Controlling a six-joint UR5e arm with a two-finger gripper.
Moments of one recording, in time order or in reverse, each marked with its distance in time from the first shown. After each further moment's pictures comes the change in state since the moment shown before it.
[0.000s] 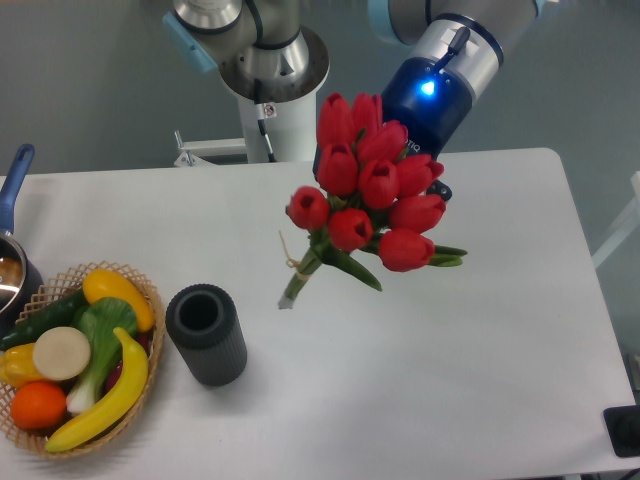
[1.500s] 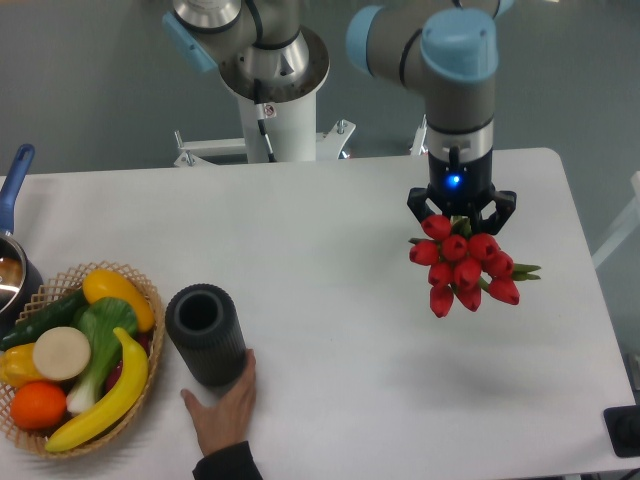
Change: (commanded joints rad) arm -0.006 -0.102 -0.219 -0.063 1.100 0.170
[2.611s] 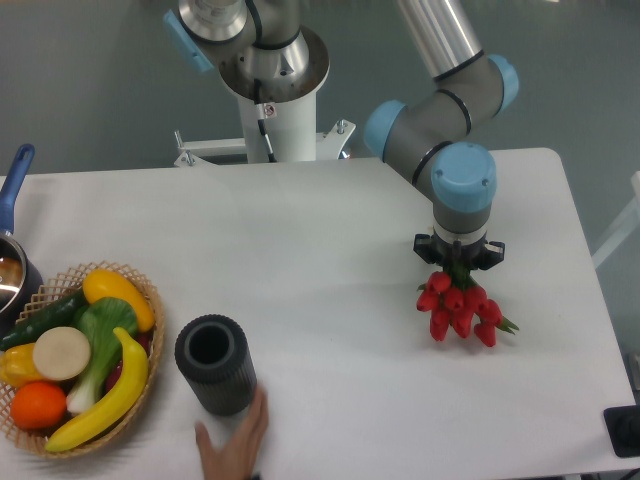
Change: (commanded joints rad) arm -0.009 -0.200 0.023 0.012 0.074 -0.061
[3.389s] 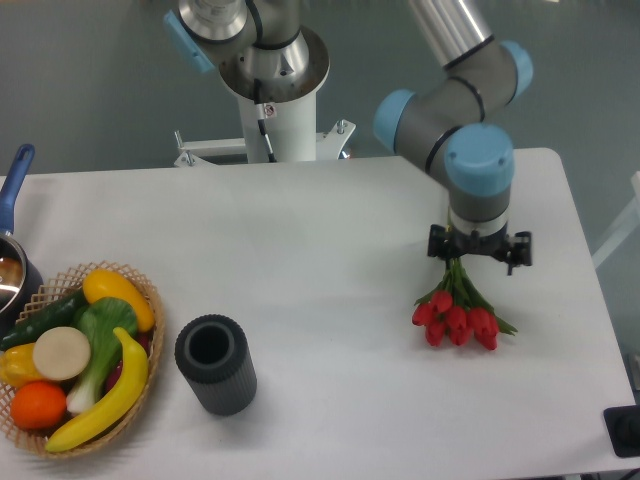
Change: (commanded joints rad) arm 0.046 0.084 0.089 -0.014 -0.017 0.146
